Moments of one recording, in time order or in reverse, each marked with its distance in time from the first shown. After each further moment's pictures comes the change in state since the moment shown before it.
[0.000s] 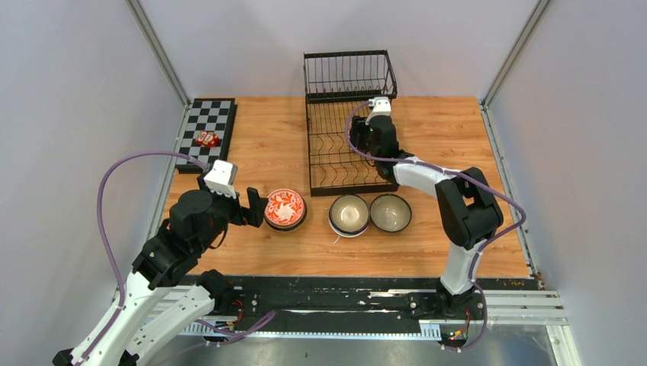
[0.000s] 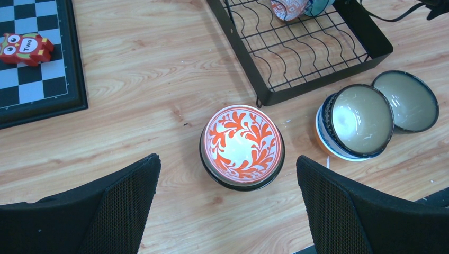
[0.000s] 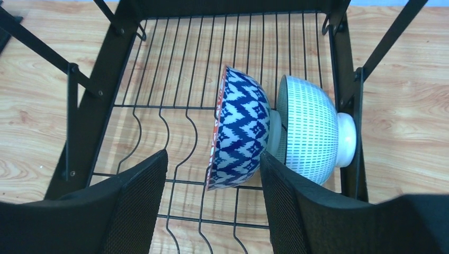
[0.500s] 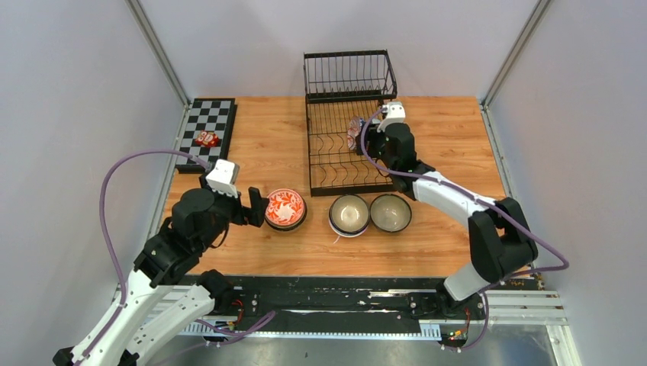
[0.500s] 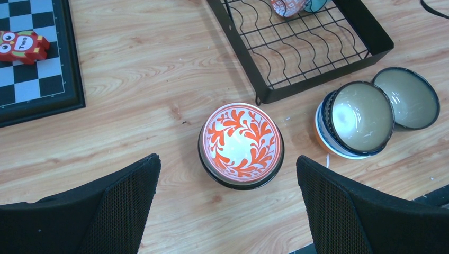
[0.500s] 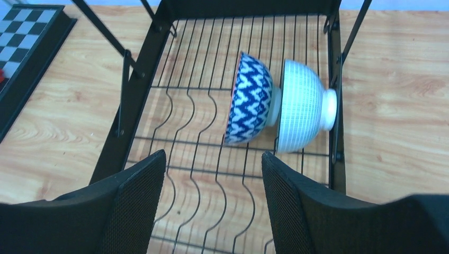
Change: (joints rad) left arm 0.000 0.009 0.000 0.000 0.006 -0.001; right arm 0.016 -0.286 -0.164 -0.074 -0.043 0.018
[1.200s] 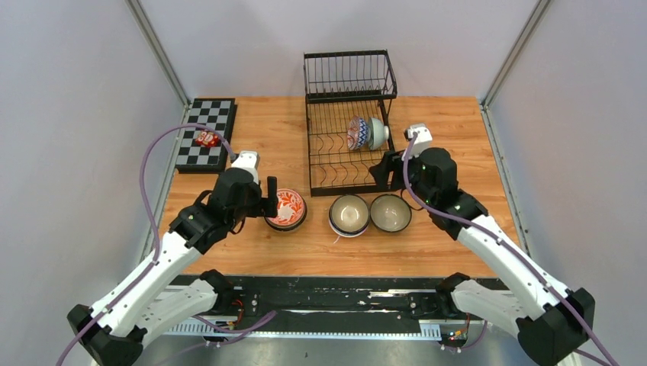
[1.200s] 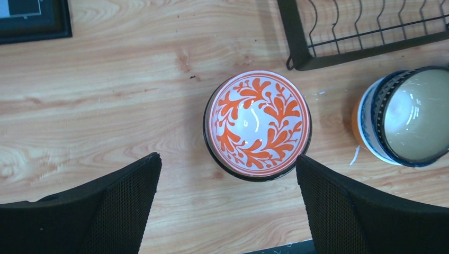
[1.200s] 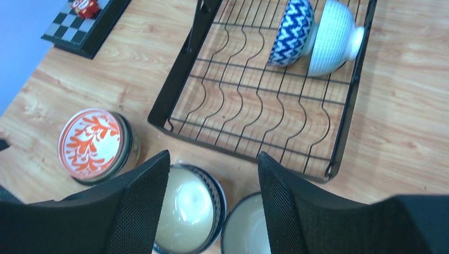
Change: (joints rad) left arm 0.001 0.270 0.018 -0.040 -0.079 -0.146; right arm 0.034 -0.567 -0.153 -0.469 -0.180 0.015
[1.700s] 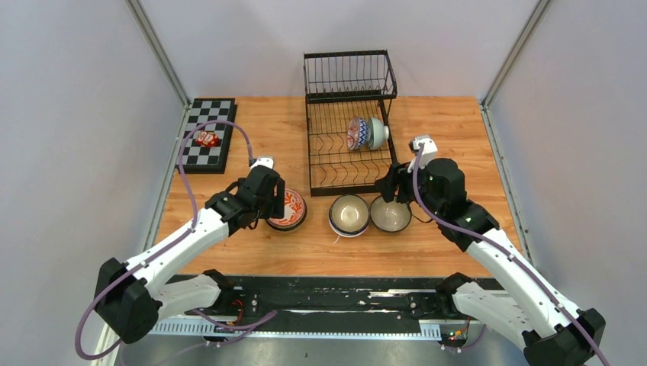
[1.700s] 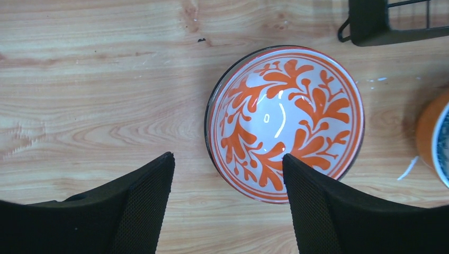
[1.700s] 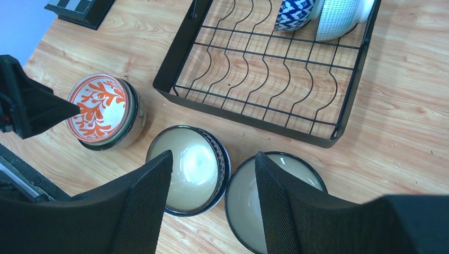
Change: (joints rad) left arm 0.000 0.274 -0.055 0.059 -0.052 -0.114; right arm 0.007 -0.153 -0.052 -0.158 -0.039 0.012
